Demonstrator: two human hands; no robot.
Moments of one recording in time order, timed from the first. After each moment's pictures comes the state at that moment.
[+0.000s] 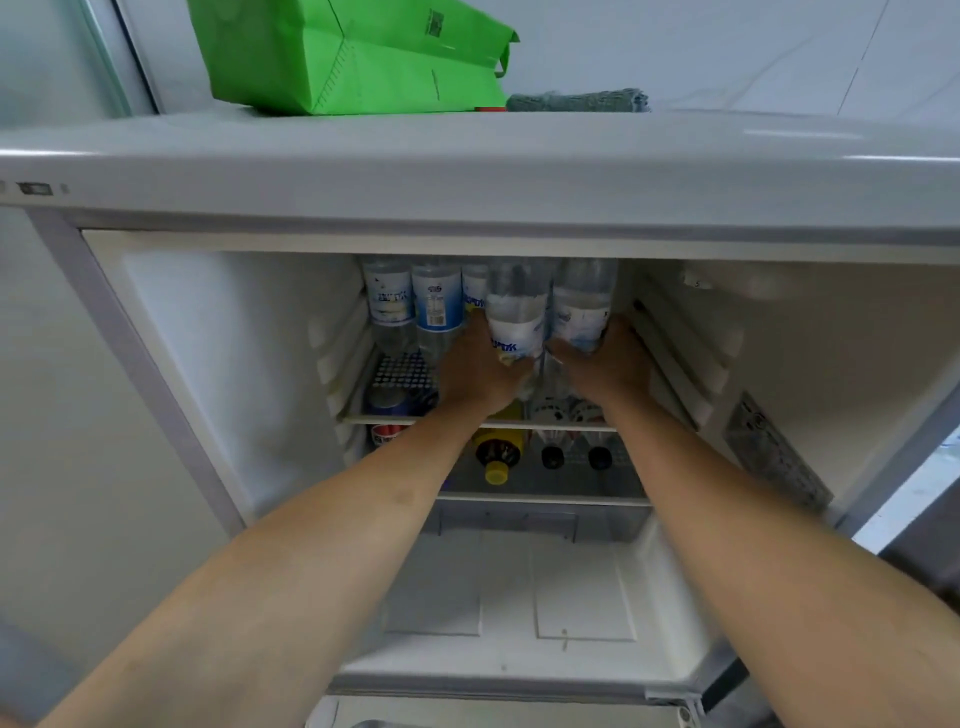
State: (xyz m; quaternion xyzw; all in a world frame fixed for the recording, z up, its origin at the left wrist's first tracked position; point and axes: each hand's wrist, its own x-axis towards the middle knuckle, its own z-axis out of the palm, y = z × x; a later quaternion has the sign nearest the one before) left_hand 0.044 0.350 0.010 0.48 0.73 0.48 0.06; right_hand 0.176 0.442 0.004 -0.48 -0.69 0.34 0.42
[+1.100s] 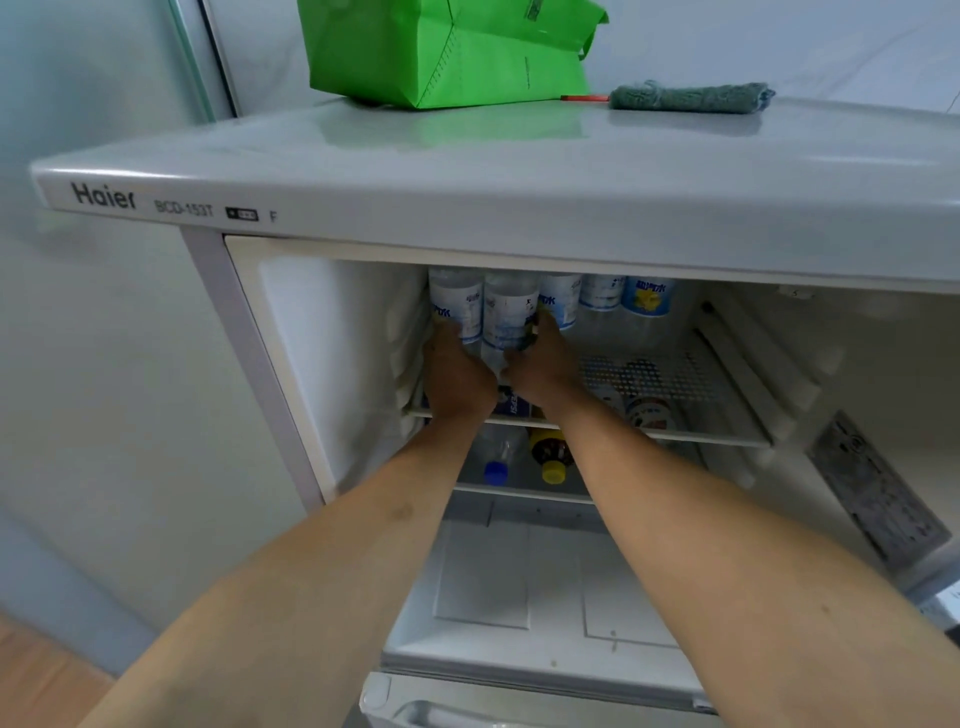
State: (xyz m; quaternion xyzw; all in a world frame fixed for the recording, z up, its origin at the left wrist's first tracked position) left_hand -0.015 0.299 0.005 0.32 0.77 0.55 0.03; right_hand 0.051 0.380 0.009 -0.40 -0.76 0.41 0.32
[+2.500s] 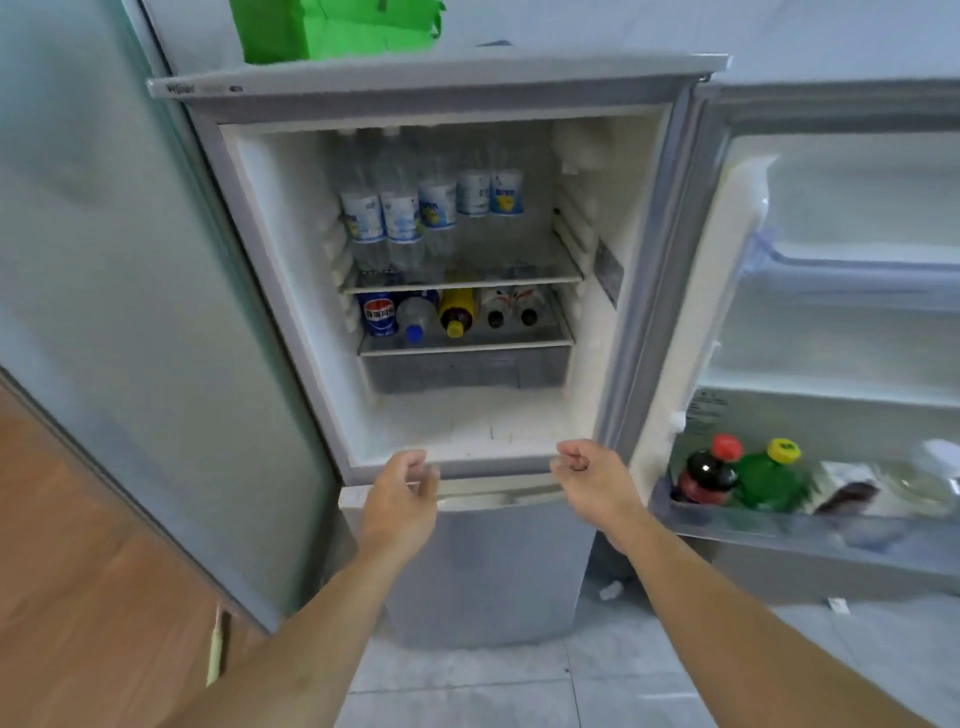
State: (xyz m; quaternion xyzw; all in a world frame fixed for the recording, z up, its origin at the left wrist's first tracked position) left_hand 0.205 0.002 -0.125 0.35 0.81 0.44 0.18; right_hand 0.405 0.121 -0.109 -0.55 -0.67 0.43 0.24
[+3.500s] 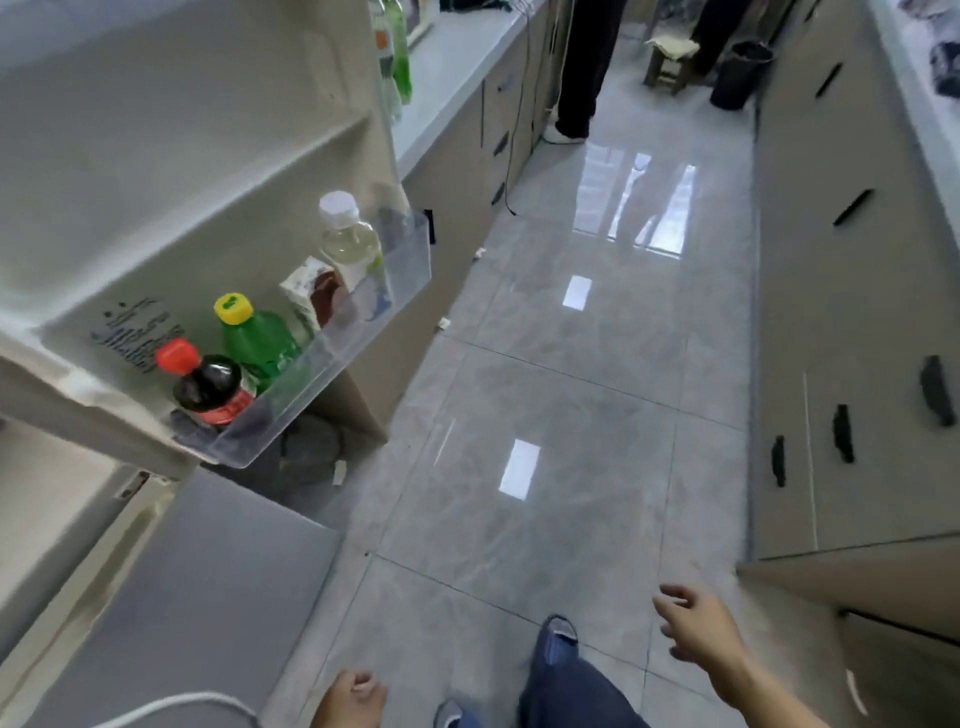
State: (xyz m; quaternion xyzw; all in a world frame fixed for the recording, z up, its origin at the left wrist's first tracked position) left_hand 0.377 -0.042 -0.357 0.55 0.66 -0.11 0.50; right_hand 0.727 -0.250 -0.322 -0.86 0.06 0.40 0.31
